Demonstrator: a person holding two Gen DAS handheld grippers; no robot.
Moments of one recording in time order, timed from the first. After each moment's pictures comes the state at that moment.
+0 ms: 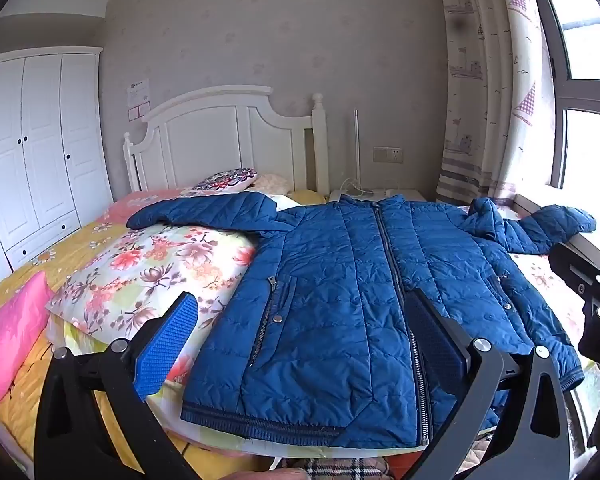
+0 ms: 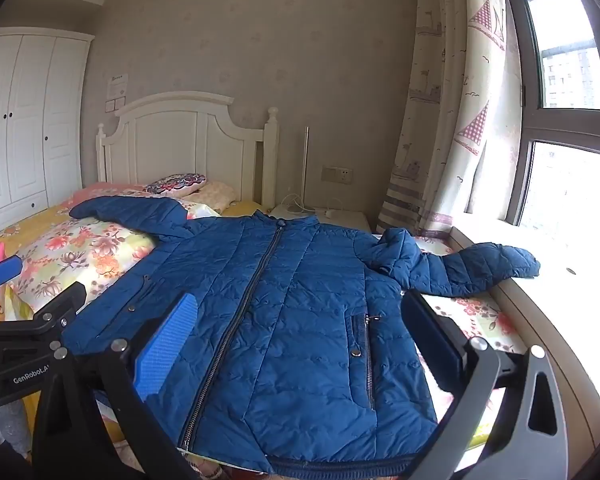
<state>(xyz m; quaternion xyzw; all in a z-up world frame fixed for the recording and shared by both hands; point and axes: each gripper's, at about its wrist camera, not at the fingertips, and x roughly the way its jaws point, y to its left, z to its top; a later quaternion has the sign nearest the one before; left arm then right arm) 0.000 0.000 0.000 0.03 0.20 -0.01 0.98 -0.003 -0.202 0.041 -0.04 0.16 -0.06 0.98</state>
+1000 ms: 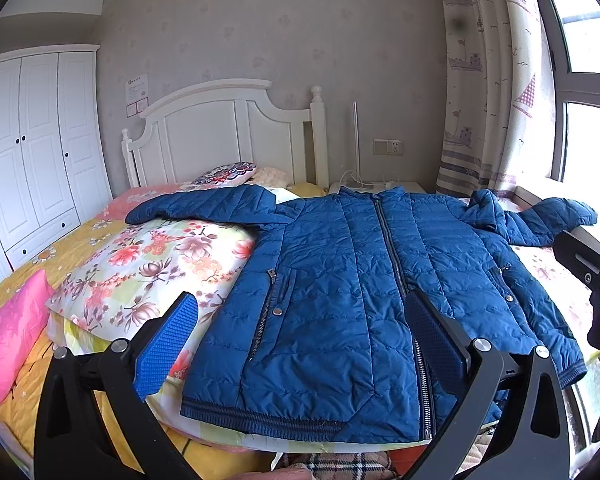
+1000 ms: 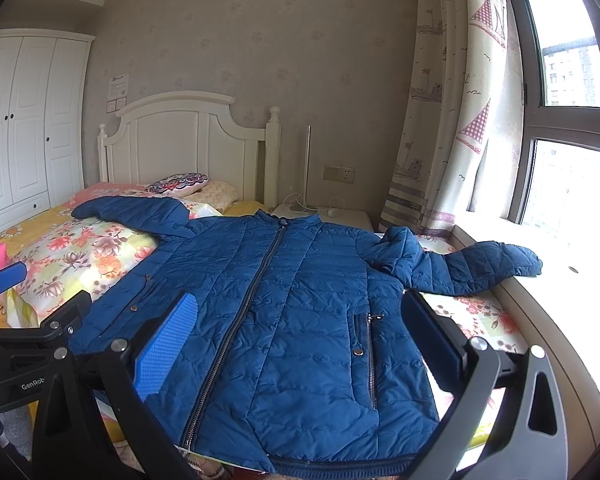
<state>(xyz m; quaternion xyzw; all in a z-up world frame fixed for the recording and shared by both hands) 0.002 0.002 -0.008 0.04 0.21 -0.01 0.98 0.000 -0.201 0.038 -0.03 0.17 -0.06 0.98</state>
